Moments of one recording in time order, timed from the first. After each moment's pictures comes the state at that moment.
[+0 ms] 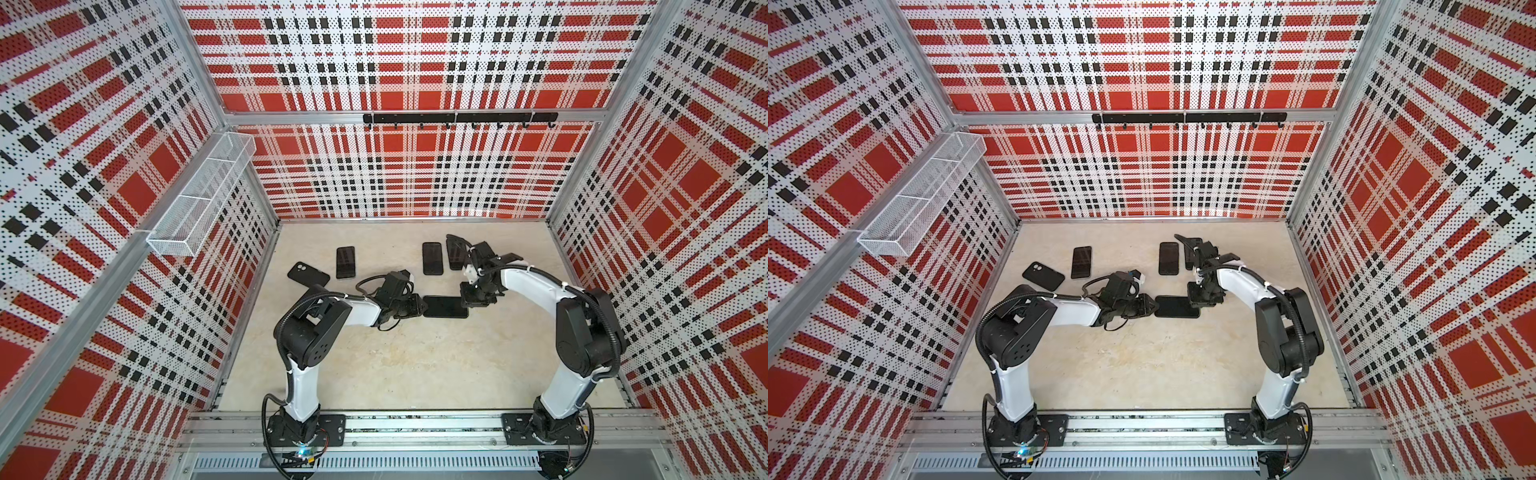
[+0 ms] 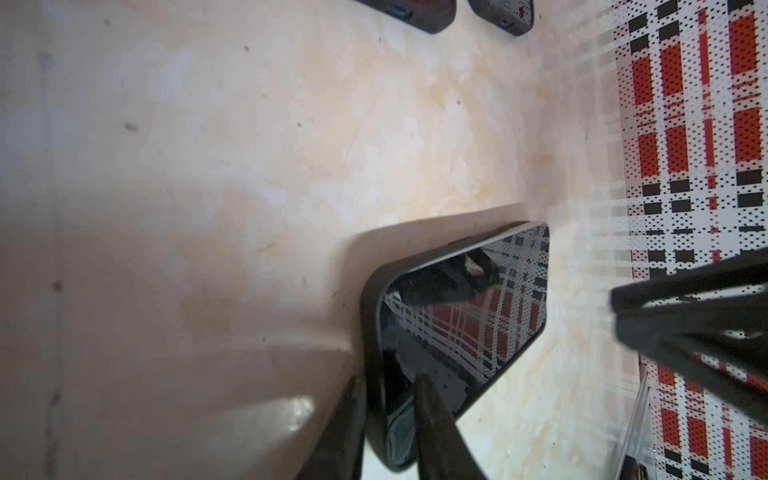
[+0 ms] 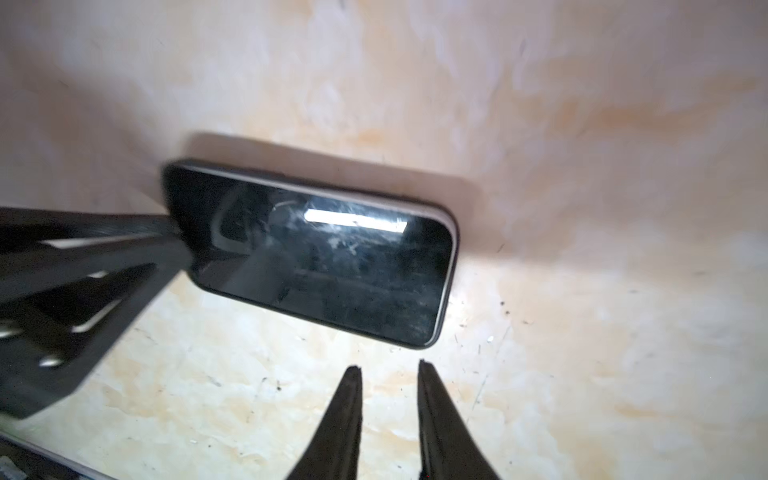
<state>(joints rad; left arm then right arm) -0.61 1.94 0.95 0.23 0.36 -0.71 0.34 1.76 1.33 -0.86 -0.17 0.25</state>
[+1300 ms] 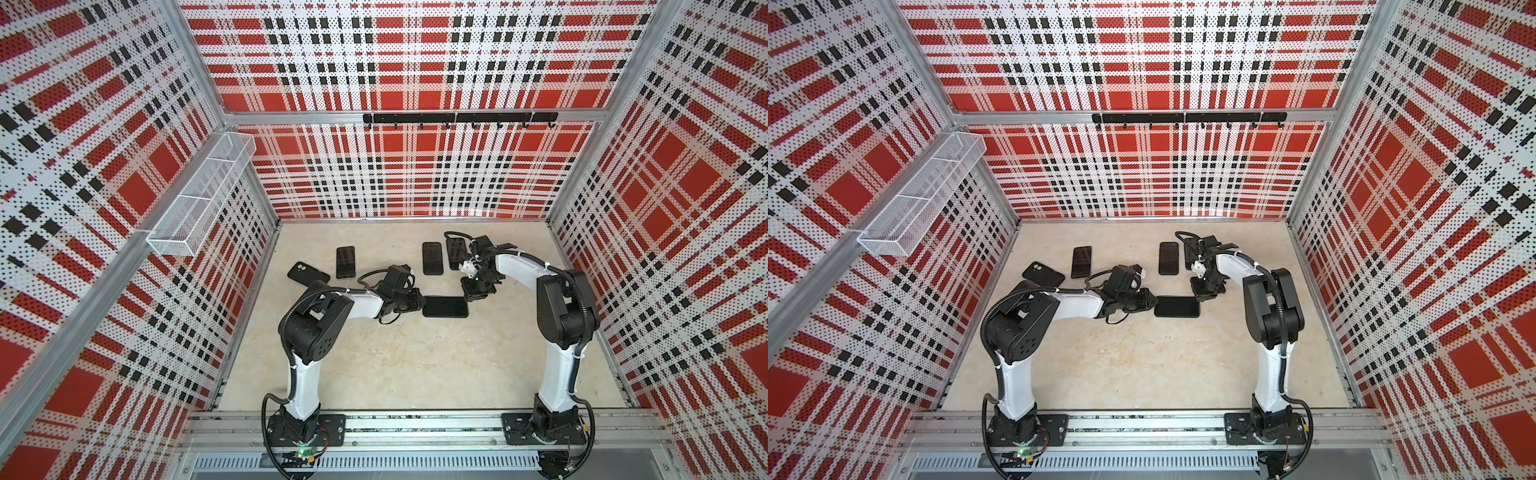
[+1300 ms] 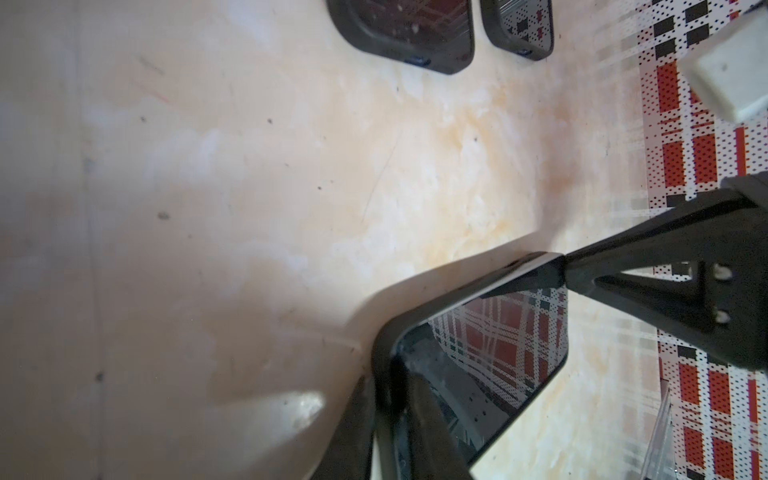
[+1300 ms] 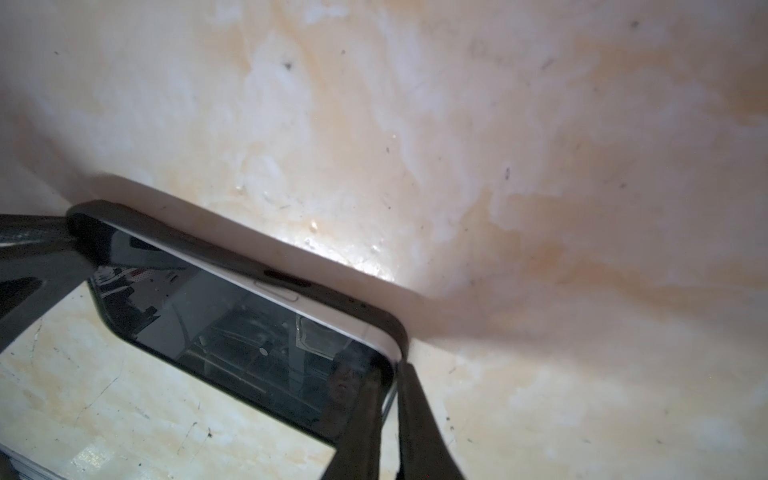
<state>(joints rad) -0.60 1.99 1.05 0.14 0.33 -0.67 0.27 2.02 1.46 -0.89 -0.22 0.03</state>
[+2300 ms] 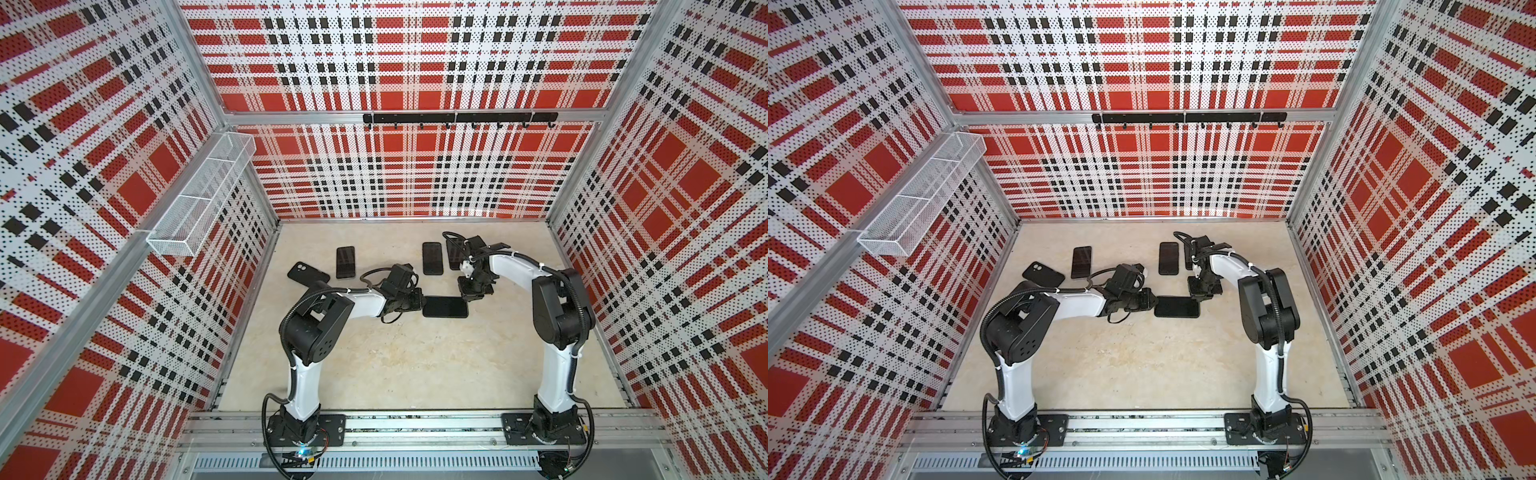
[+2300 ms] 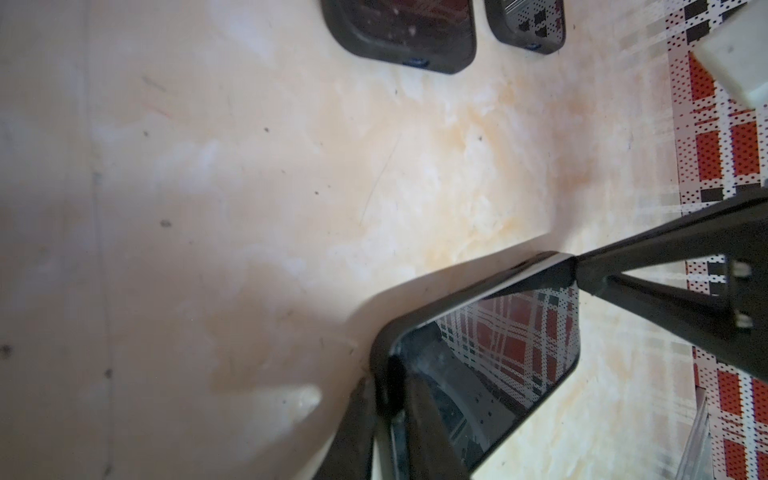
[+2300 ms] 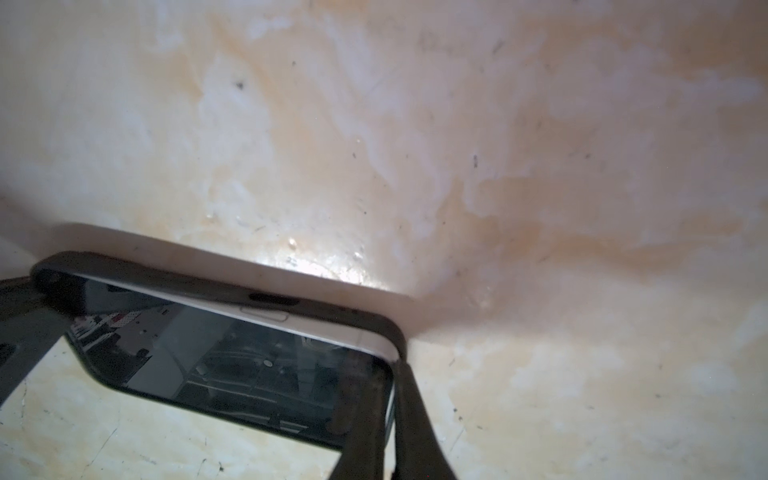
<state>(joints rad) -0.62 1.98 1.09 0.06 0.28 -0.63 0.33 2.05 1.45 -0.90 -0.13 0.21</state>
